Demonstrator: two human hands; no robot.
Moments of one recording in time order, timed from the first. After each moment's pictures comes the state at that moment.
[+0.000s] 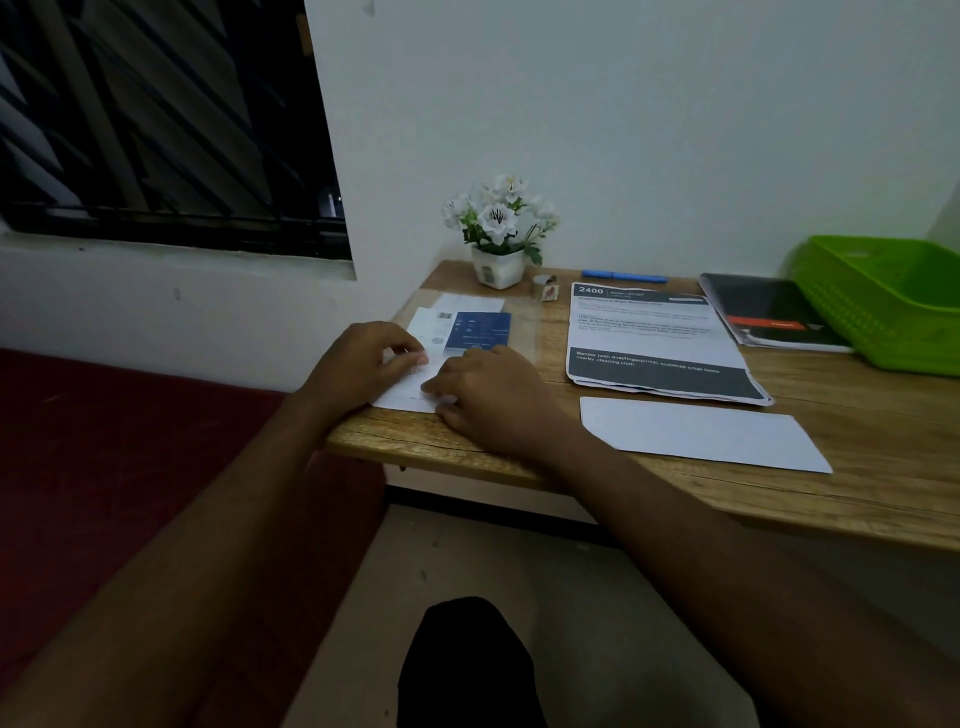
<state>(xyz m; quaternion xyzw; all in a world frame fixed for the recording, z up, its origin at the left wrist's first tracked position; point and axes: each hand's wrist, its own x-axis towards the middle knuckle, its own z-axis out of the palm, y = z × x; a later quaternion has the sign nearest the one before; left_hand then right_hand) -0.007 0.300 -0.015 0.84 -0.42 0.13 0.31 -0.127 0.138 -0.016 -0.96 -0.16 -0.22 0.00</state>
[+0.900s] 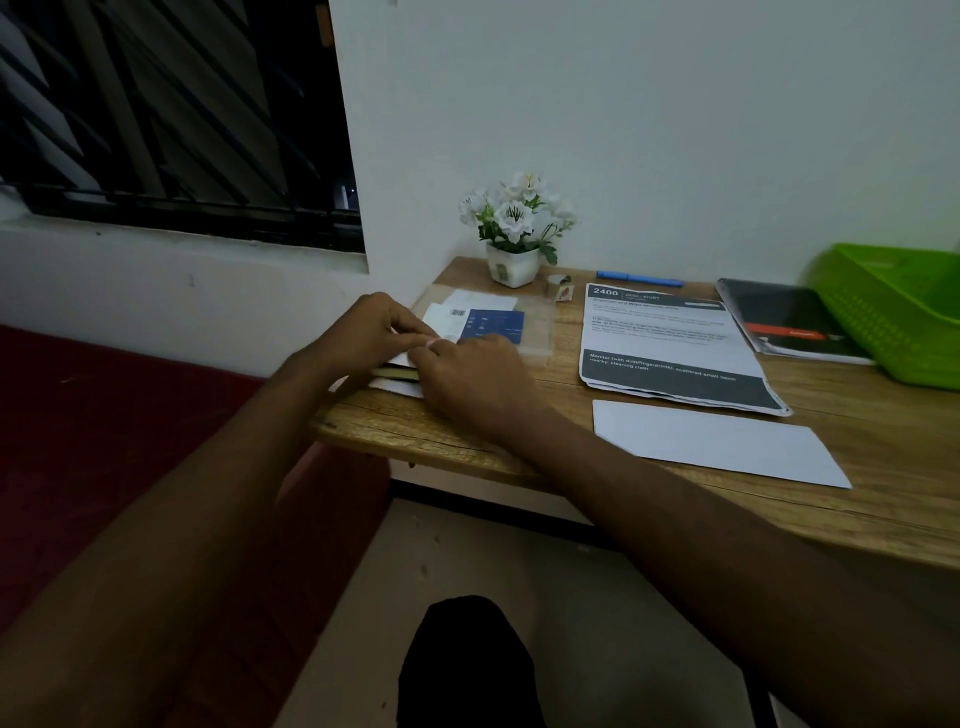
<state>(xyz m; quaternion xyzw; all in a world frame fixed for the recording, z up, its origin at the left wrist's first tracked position) 0.020 0.299 0.007 0.84 -0.42 0.03 0.35 -0.109 0.167 -0.006 -0.94 -0.15 -0.30 -0.11</state>
